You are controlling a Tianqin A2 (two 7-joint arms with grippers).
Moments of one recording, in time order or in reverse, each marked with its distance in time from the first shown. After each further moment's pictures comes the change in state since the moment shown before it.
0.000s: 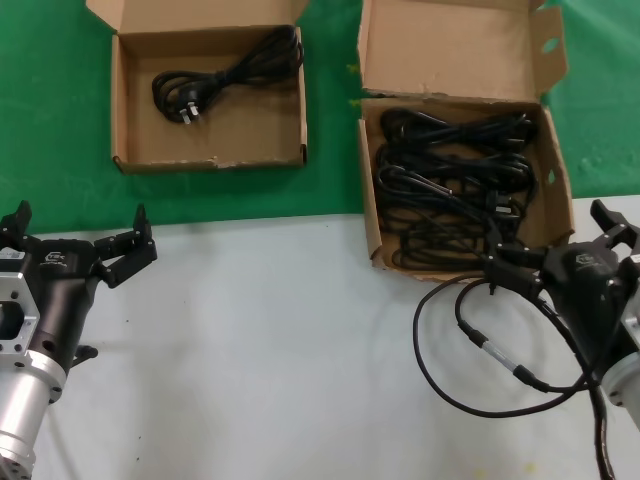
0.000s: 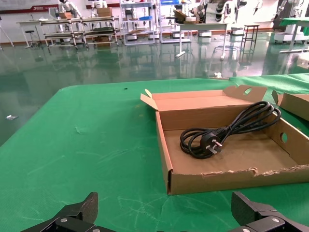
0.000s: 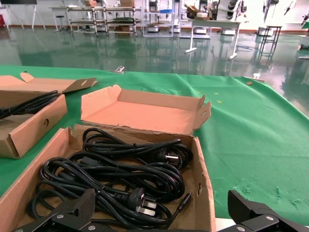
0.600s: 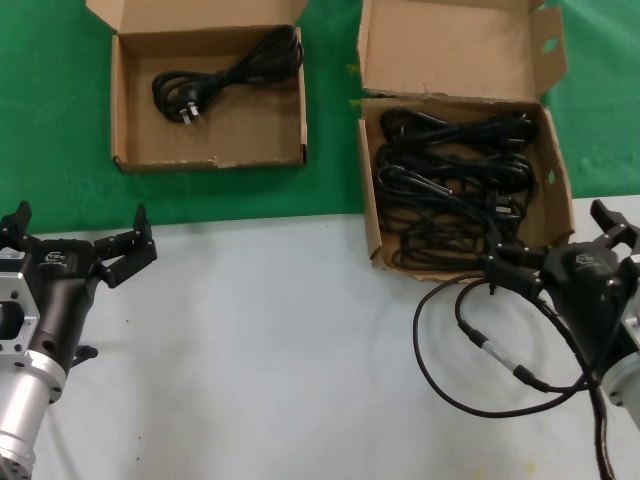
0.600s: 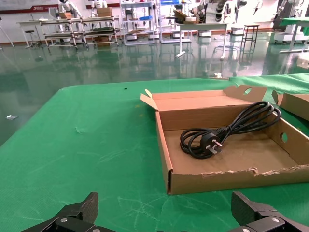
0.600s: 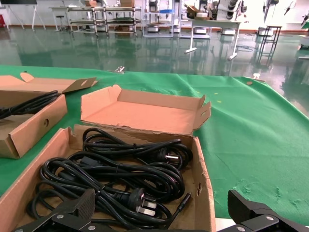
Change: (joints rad) left arm 0.000 0.000 0.000 0.000 0.000 0.000 0.000; right arm 0.000 0.000 0.000 0.000 0.000 0.000 0.000
